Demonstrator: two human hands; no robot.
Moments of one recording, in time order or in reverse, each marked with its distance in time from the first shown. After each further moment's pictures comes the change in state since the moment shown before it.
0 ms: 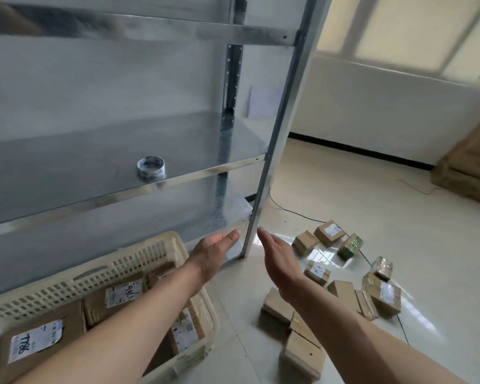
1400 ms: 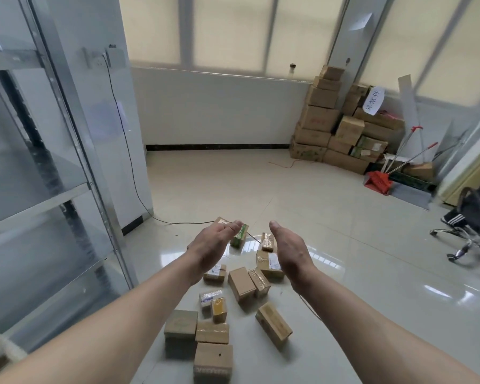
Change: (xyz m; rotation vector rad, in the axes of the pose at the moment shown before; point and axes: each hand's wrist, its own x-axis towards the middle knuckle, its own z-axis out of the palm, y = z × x) left_hand -0.008 0.148 0.364 0.183 -0.443 0.222; right_hand -0.087 0.112 -0.374 0.192 0.559 0.110
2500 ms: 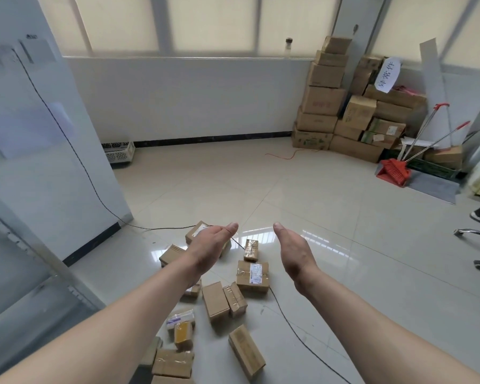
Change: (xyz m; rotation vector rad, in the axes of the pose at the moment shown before) left_hand 0.224 0.084 0.209 0.043 0.075 -0.128; right_hand 0.257 0.066 -0.208 0.076 -0.033 0.095
